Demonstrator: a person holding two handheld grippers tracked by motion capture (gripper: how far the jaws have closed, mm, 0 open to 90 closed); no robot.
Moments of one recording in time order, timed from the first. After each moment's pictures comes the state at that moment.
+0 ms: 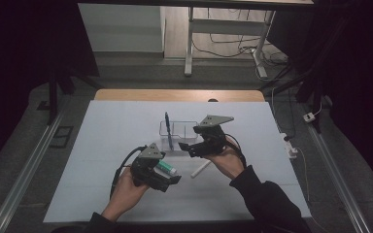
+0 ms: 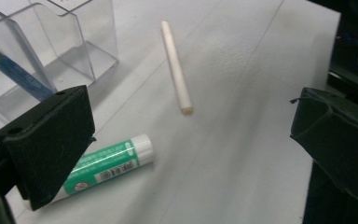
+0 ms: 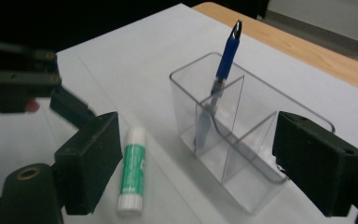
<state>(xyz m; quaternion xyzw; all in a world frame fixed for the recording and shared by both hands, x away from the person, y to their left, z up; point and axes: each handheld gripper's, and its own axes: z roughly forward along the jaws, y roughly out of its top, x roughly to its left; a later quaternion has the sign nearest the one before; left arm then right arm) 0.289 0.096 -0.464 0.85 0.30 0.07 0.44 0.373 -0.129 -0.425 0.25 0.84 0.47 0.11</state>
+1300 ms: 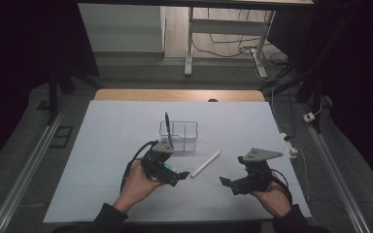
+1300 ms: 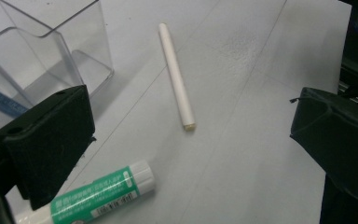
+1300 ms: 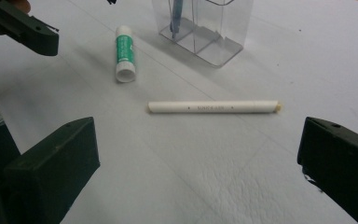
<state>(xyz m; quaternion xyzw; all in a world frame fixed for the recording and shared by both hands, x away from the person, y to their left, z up) 0.311 0.071 -0.461 0.86 0.28 0.05 0.42 0.292 -0.246 -0.442 0.32 0.84 0.42 0.12</state>
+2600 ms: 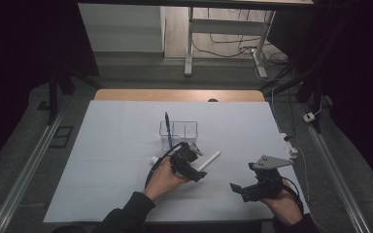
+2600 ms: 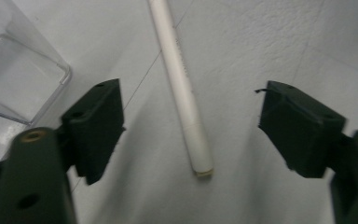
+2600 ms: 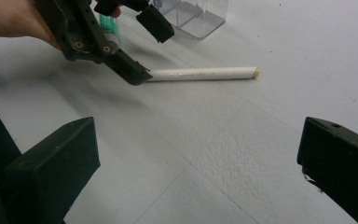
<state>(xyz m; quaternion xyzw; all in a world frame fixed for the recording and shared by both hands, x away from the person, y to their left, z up) 0.352 -0.004 -0.506 0.91 0.27 0.04 0.31 0.280 -0.271 -0.451 0.33 0.85 0.39 0.13</state>
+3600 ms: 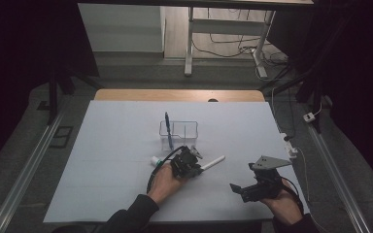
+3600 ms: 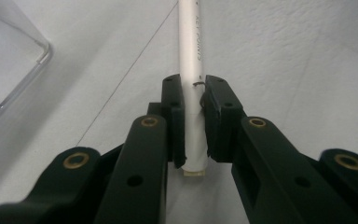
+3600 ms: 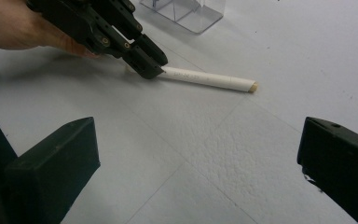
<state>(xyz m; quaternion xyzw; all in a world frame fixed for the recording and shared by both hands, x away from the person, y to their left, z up) 0.348 -0.005 -0.515 0.90 0.28 0.03 0.32 0.281 -0.271 -0.453 0.33 0.85 0.39 0.14</state>
